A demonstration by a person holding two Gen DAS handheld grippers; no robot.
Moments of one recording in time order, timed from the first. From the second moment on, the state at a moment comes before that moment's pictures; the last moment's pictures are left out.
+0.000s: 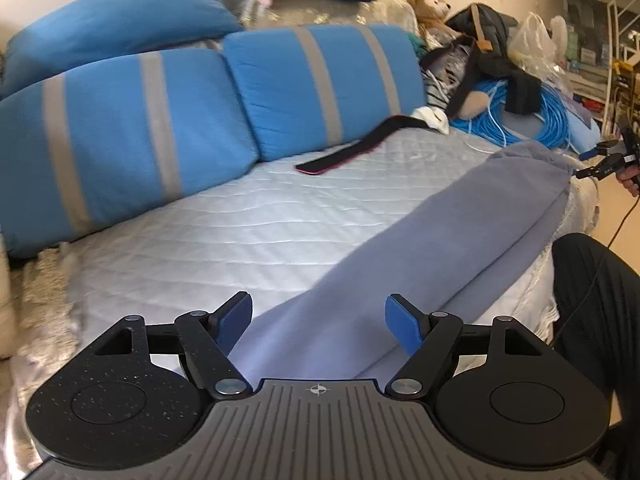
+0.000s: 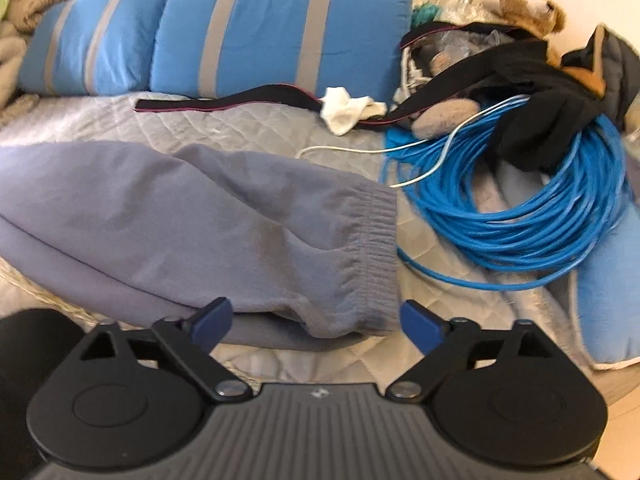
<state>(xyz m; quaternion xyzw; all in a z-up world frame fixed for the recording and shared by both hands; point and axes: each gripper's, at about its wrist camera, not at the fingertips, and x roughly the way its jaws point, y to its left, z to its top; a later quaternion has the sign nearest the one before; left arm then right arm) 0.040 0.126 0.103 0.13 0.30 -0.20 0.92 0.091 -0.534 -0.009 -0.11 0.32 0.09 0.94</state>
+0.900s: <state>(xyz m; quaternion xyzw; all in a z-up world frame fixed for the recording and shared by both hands) 0.053 -0.126 0.045 0.32 0.21 -0.29 0.88 0.130 -0.454 0.003 -0.57 0.17 0.05 0.80</state>
